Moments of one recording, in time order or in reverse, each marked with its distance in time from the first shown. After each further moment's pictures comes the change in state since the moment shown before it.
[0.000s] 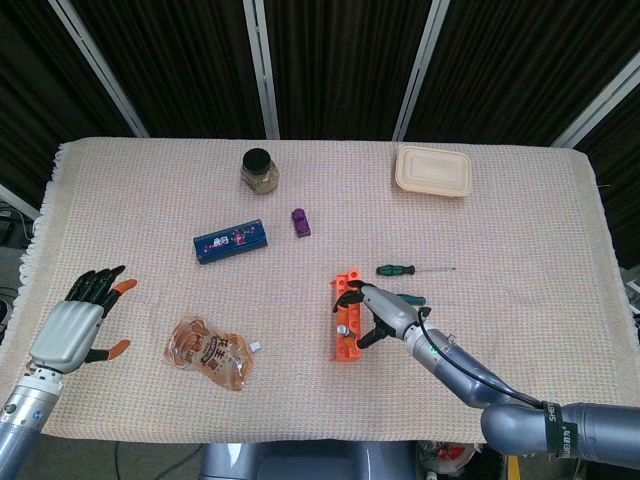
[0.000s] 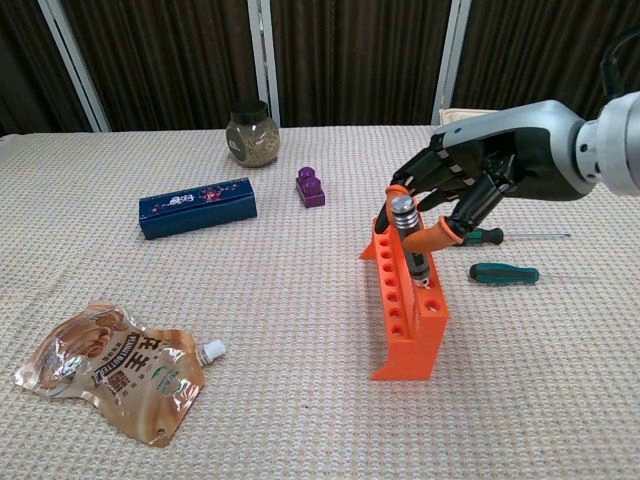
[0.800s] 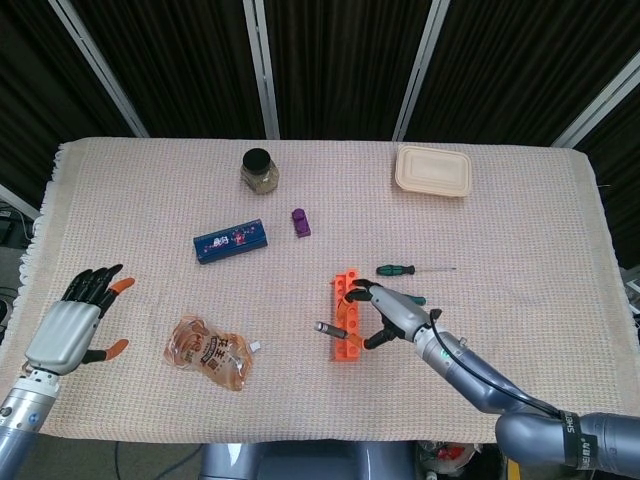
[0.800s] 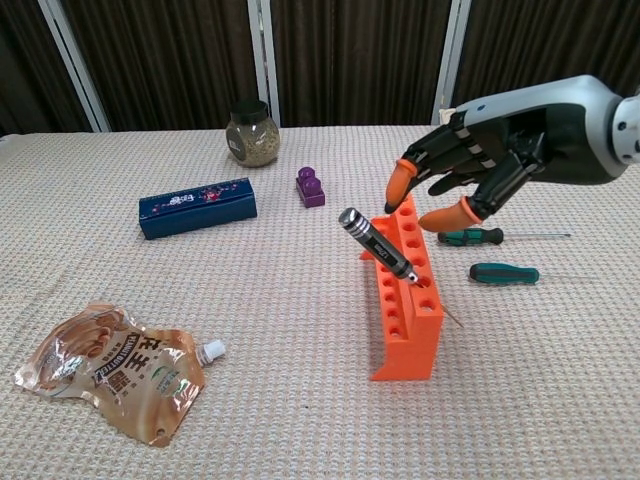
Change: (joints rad) left arm 0.010 0.015 0.000 -0.018 0.018 0.026 -0.005; right arm -0.064 0.062 0.025 -0.045 -0.093 0.002 0.053
